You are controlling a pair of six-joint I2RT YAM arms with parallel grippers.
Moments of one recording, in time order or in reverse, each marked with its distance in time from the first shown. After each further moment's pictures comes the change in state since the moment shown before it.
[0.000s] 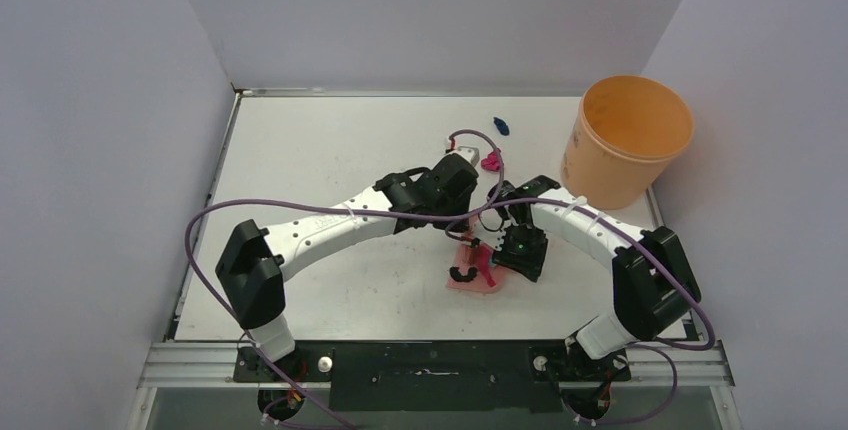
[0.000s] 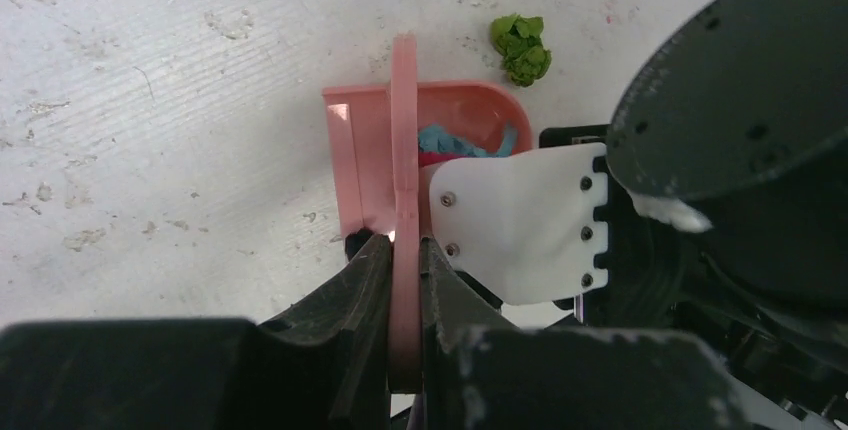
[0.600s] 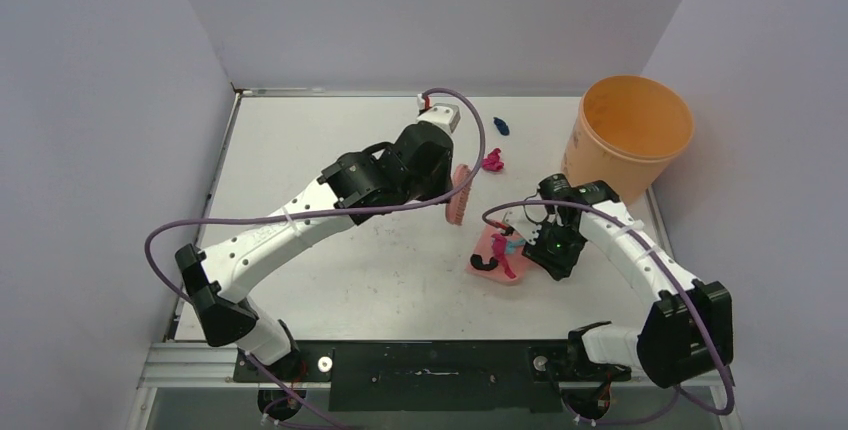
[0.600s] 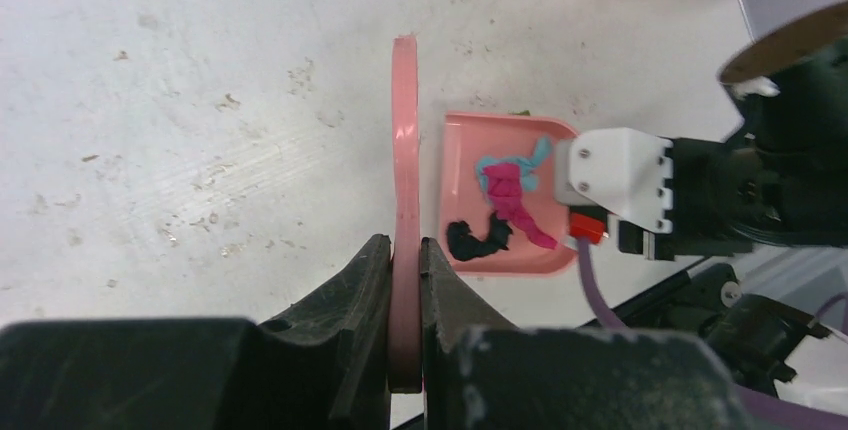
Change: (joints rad) left arm -0.011 -0.170 0.205 -0.185 -0.145 0.076; right arm -0.242 -0.228 -0.071 -0.036 -0.082 -0.116
